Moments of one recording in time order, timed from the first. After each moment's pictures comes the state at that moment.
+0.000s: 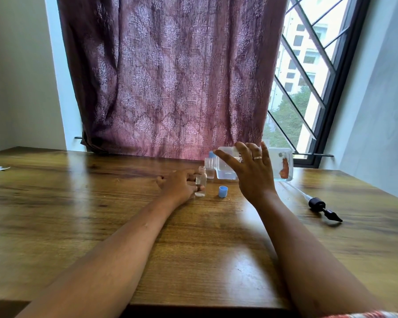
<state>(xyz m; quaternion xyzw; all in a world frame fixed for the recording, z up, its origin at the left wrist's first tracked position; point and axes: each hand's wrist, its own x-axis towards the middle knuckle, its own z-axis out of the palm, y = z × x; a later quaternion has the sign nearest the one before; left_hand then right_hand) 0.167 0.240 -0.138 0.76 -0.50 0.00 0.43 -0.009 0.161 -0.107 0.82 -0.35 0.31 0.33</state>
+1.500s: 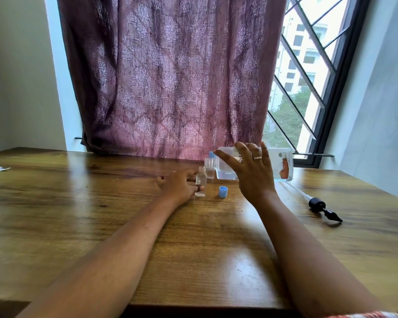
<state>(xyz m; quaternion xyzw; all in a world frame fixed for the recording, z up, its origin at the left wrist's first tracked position) 0.172 0.233 -0.144 0.76 -0.50 0.01 0.41 -0.009 0.162 -0.106 0.82 -0.35 0.31 0.33</state>
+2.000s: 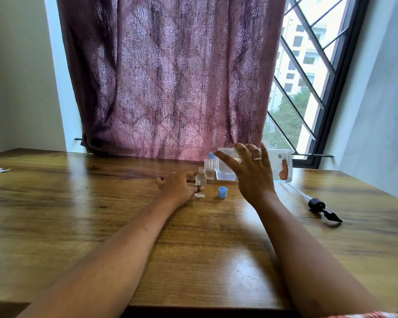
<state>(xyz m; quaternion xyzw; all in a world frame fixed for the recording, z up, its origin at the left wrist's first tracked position) 0.173 0.232 -0.145 0.76 -0.49 0.01 0.42 -0.008 0.159 -0.108 0.82 -0.34 0.32 0.34</state>
